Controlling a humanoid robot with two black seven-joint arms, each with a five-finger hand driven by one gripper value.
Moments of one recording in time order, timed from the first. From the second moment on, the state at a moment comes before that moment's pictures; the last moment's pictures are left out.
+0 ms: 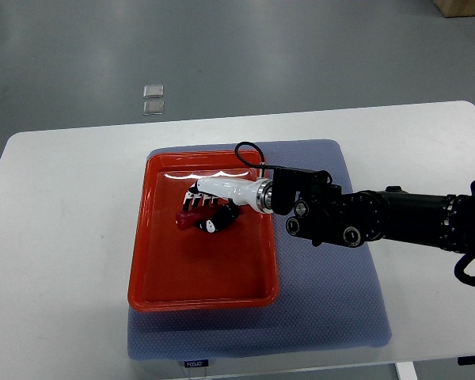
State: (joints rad) left arm -0.07 0.00 0.07 -0.17 0.12 -0.01 0.06; right arm 1.13 0.00 -0.17 0.86 -0.92 -0.09 0.13
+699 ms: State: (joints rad) left arm -0.07 0.00 0.07 -0.16 0.12 -0.01 0.06; right arm 1.13 -0.01 -0.07 0.86 -0.89 -0.09 0.13
